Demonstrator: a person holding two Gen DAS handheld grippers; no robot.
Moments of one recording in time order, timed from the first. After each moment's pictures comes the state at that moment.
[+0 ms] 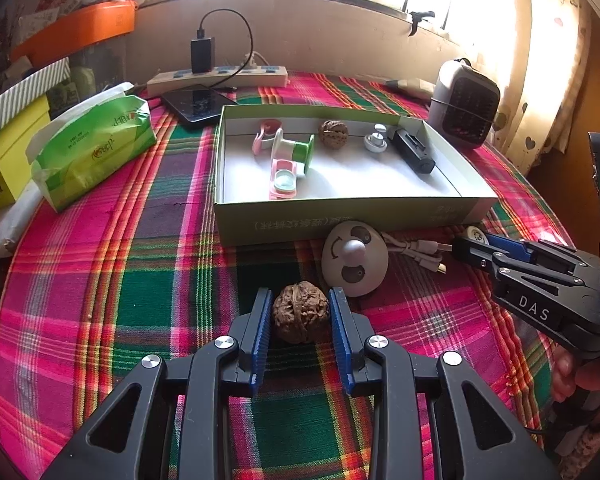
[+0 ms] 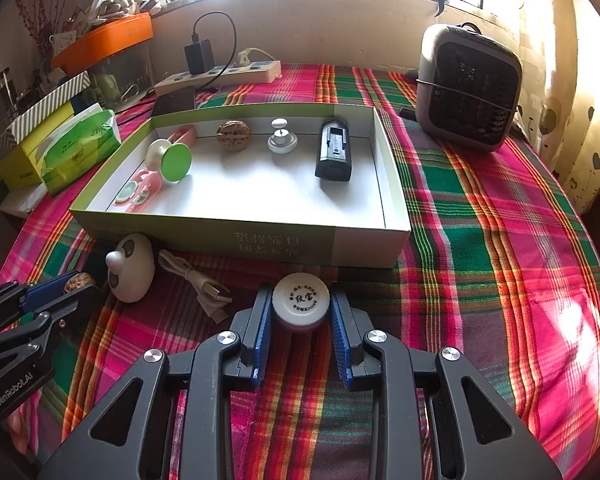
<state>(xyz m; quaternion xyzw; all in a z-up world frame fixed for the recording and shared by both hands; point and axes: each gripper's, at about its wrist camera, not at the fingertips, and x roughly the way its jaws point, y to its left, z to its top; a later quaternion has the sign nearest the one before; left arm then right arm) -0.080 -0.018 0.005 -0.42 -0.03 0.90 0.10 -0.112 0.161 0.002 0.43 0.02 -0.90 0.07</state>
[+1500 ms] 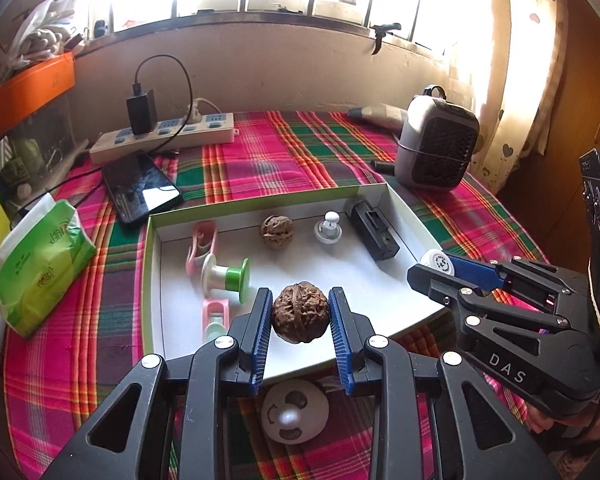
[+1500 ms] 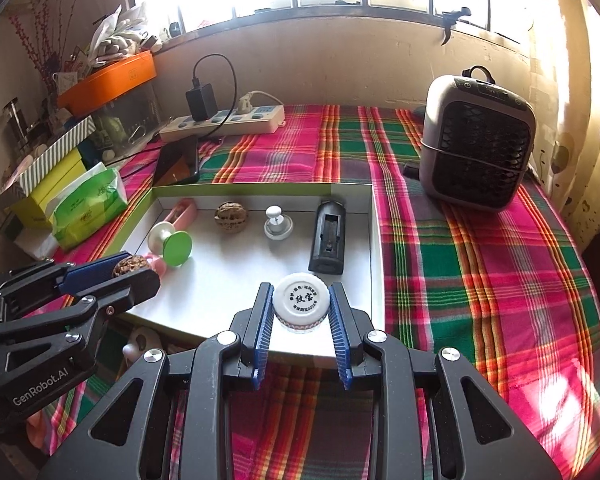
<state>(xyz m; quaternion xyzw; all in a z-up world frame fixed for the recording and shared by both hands) -0.156 0.027 0.053 -0.40 0.00 0.91 0.15 -0.159 0.173 0.040 0.40 0.00 -0.91 0.10</state>
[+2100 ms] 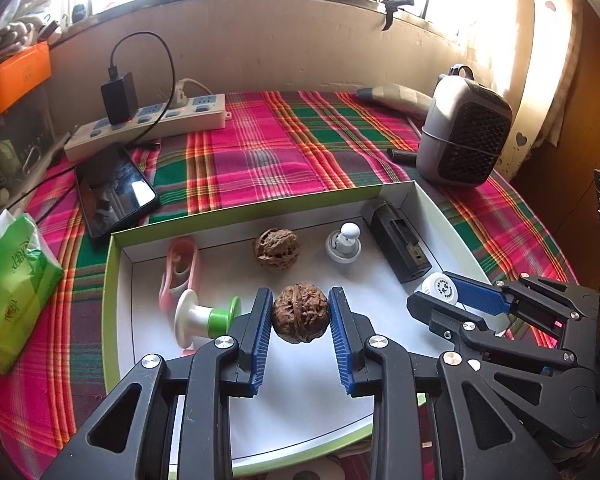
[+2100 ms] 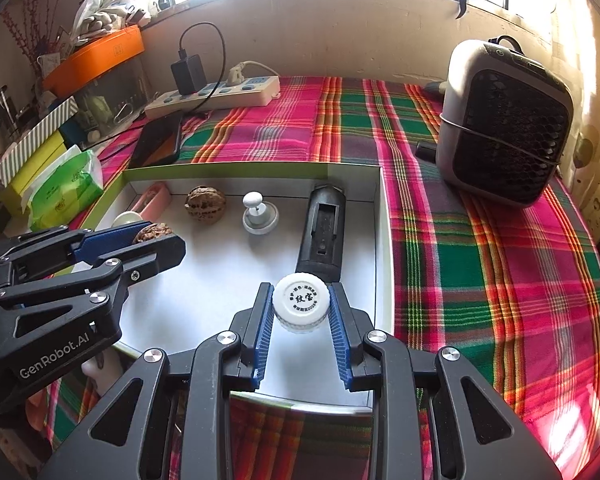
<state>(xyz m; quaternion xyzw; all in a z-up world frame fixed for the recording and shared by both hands) -0.207 0.043 0.029 -0.43 0.01 0.89 0.15 -0.194 0.177 0.015 0.44 0.01 -0.89 0.11</state>
